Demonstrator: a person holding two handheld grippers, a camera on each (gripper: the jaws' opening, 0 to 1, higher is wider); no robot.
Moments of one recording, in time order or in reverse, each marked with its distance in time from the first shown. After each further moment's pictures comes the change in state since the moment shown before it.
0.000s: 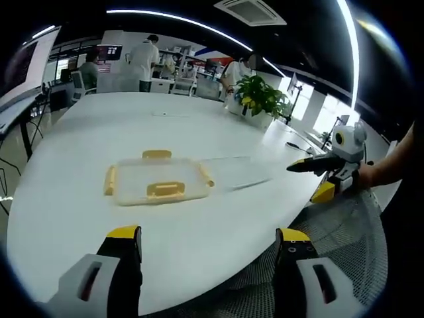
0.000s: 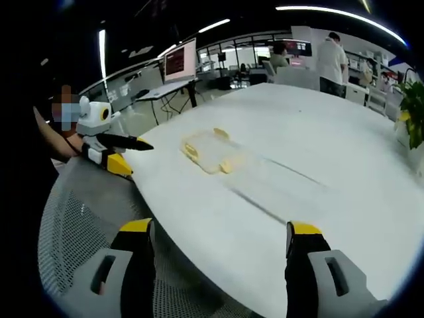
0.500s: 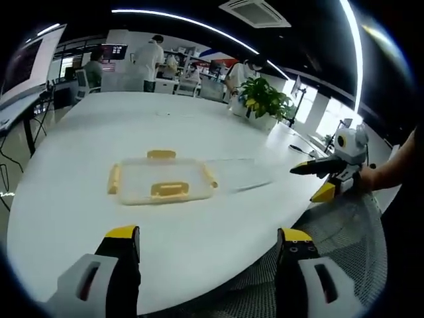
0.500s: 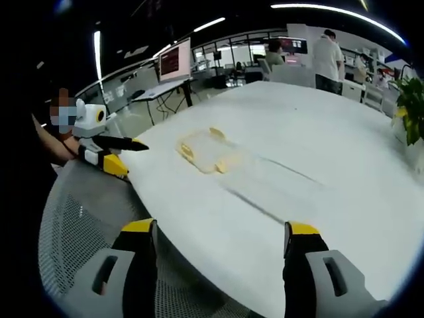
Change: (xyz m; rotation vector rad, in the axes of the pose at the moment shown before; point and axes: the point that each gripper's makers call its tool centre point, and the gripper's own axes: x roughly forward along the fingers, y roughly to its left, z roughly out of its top) left arm -0.001 0.003 0.001 -0.019 -0.005 0.017; right arm -0.002 -0.007 -0.001 0.017 0.008 -0.020
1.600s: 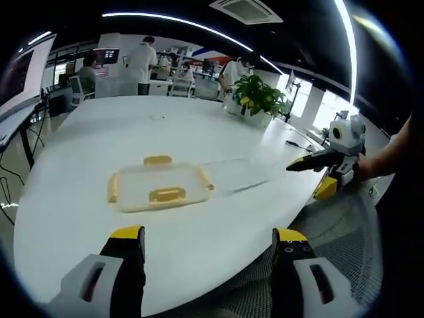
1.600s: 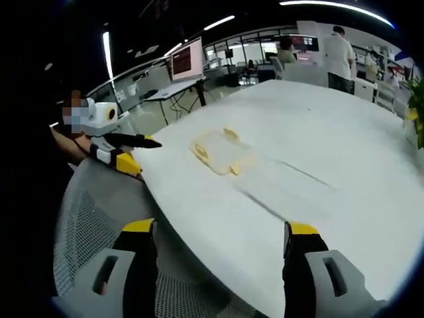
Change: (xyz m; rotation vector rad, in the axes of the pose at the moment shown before) left arm -0.007 -0.004 0.010 0.054 0.002 -0.012; right arm -0.003 0.014 0.008 -0.004 0.017 0.099
